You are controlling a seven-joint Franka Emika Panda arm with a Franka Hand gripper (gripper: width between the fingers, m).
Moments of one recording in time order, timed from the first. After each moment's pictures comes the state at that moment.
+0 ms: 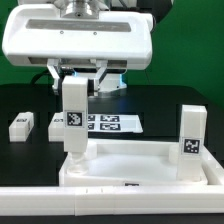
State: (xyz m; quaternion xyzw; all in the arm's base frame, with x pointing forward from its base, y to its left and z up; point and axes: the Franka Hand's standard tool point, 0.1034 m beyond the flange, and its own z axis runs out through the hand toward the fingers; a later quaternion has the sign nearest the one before) arm 0.613 -0.061 0.140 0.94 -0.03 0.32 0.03
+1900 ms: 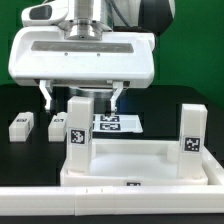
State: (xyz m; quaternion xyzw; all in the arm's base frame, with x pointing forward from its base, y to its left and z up) arm 0.611 -0.056 0.115 0.95 -0.03 0.31 0.02
